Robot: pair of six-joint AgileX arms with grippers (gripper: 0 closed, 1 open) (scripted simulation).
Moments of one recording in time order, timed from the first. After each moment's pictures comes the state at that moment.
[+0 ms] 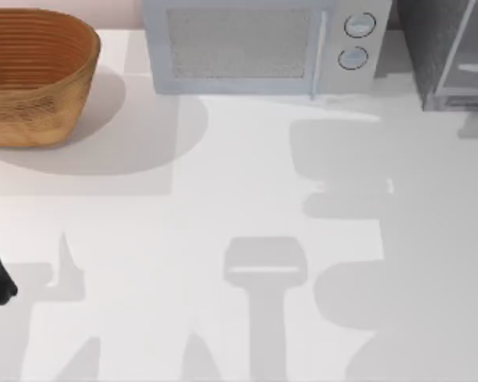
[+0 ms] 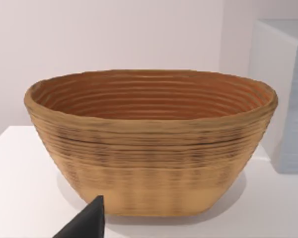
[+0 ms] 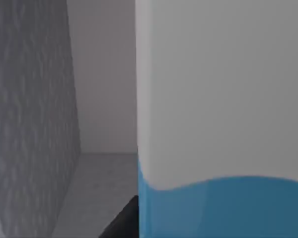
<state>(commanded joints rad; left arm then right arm) 0.00 0.00 0.00 0.00 0.00 0.00 -0.22 1.72 0.76 0.94 -0.20 0.01</state>
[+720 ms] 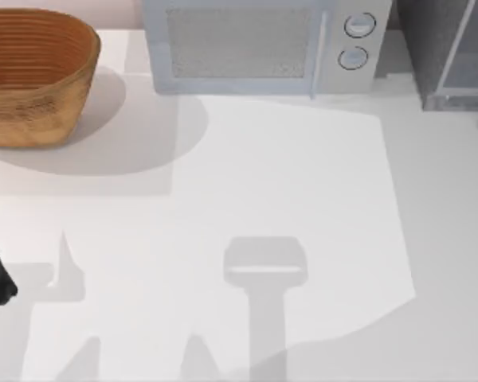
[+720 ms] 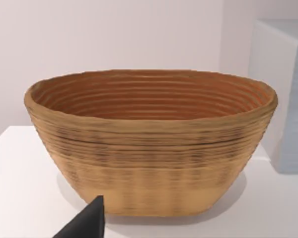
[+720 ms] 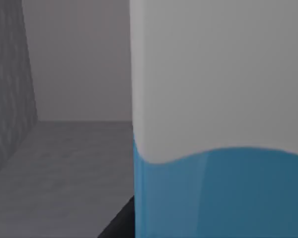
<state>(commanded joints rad) 0.00 0.00 0.00 0.00 0.00 0.00 -0.28 2.17 0.98 1.20 -0.26 0.02</state>
